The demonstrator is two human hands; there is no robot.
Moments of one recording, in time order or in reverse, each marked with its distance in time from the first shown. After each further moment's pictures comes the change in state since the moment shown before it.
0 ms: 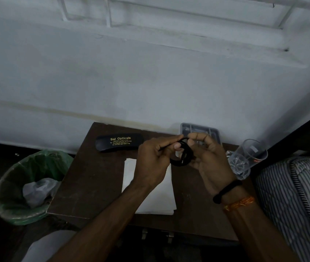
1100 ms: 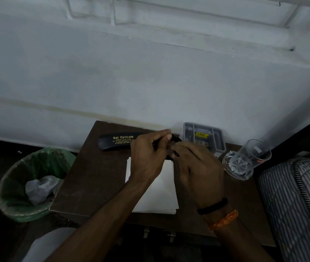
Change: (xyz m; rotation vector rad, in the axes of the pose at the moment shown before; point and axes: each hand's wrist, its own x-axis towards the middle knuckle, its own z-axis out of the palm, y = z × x) left_hand 0.007 0.000 -0.011 0.227 0.227 -0.073; right_hand -0.022 0.024 0.022 -1.179 0.211 -1.064
